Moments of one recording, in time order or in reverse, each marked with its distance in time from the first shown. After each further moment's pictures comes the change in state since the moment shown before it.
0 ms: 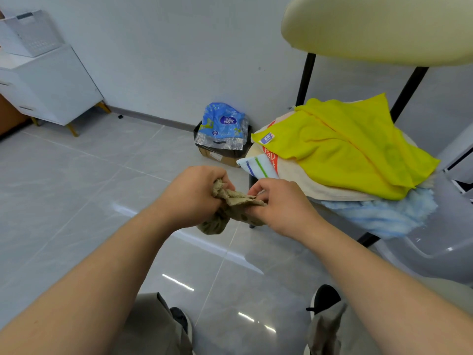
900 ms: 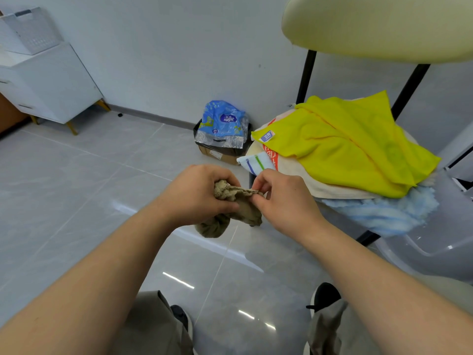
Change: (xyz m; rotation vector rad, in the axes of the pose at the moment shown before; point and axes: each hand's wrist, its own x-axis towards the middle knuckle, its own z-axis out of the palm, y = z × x) left_hand 0.000 -0.002 0.000 -0.015 -0.037 0.060; right_hand 0.000 0.003 0.002 -0.145 0.228 -0.142
